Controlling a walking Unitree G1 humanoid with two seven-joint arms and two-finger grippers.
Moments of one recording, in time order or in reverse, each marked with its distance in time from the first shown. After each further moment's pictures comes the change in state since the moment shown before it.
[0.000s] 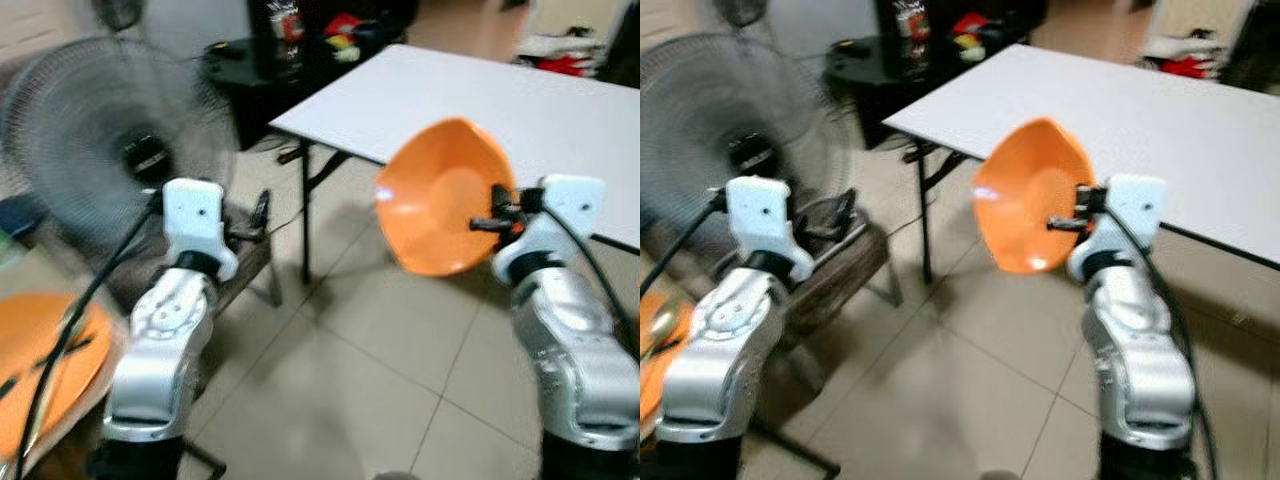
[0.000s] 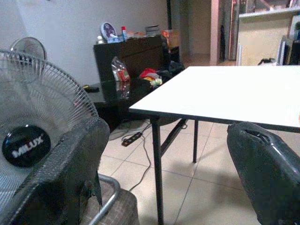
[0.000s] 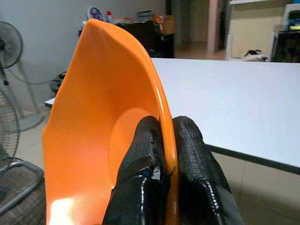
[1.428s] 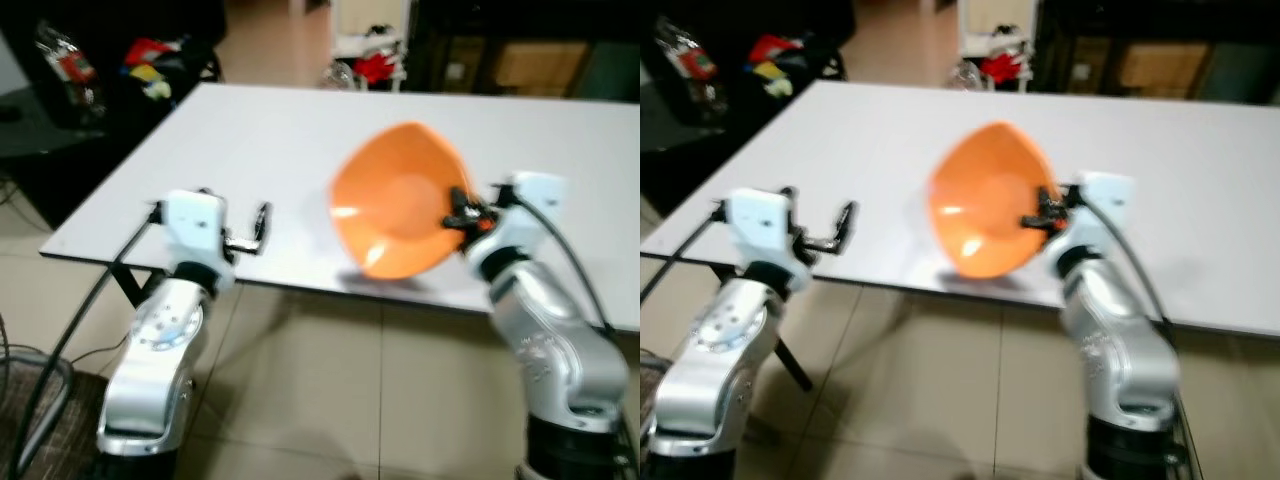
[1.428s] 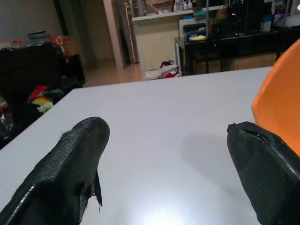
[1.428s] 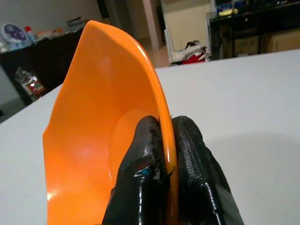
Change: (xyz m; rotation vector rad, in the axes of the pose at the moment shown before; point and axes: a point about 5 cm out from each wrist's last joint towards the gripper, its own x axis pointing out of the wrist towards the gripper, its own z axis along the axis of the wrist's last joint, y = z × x) left arm -0.007 -0.006 -0.006 0.025 0.024 -0.050; right arm 0.011 0.007 -0.007 0.155 0.063 0.124
